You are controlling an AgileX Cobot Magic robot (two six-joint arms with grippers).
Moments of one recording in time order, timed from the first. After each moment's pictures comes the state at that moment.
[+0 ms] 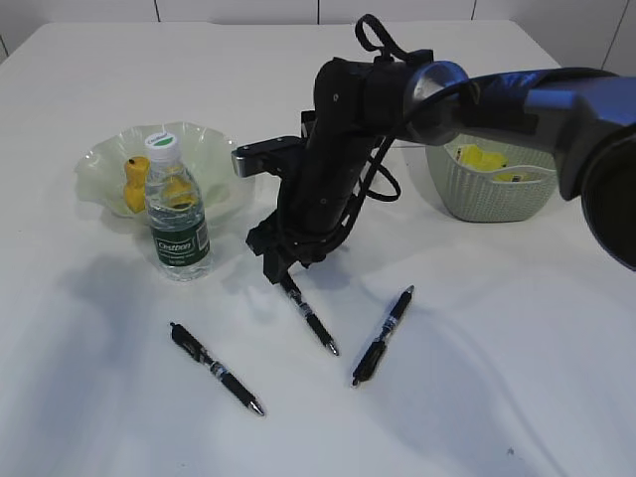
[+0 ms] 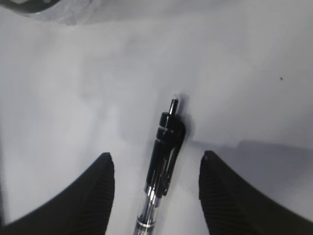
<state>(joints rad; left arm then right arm) -0.01 1.28 -0.73 0.15 0.24 -0.08 0.49 2.40 -2.01 0.28 1.06 -0.32</state>
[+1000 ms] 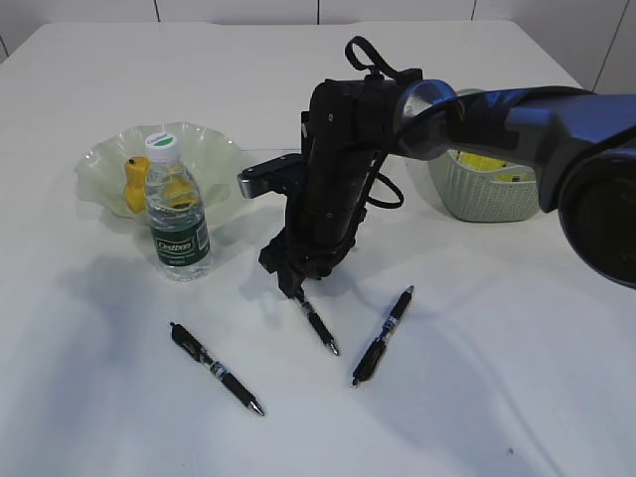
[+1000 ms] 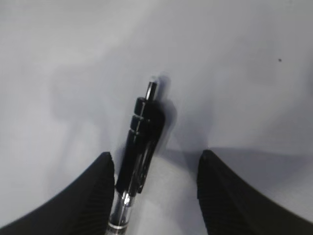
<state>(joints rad) -0.01 1.28 -0.73 0.17 0.24 -0.08 0.49 2.45 -2.03 0.21 1.09 -0.32</state>
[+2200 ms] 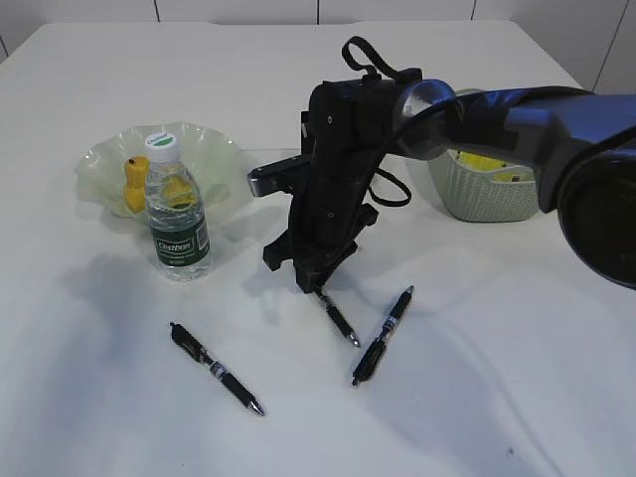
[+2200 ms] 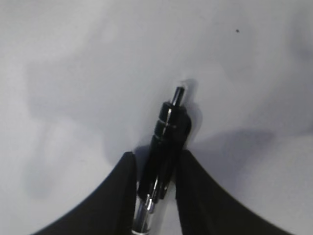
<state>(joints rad) -0.01 1.28 -0.73 0.19 0.24 -0.08 0.49 2.45 -2.04 0.14 1.12 -0.18</state>
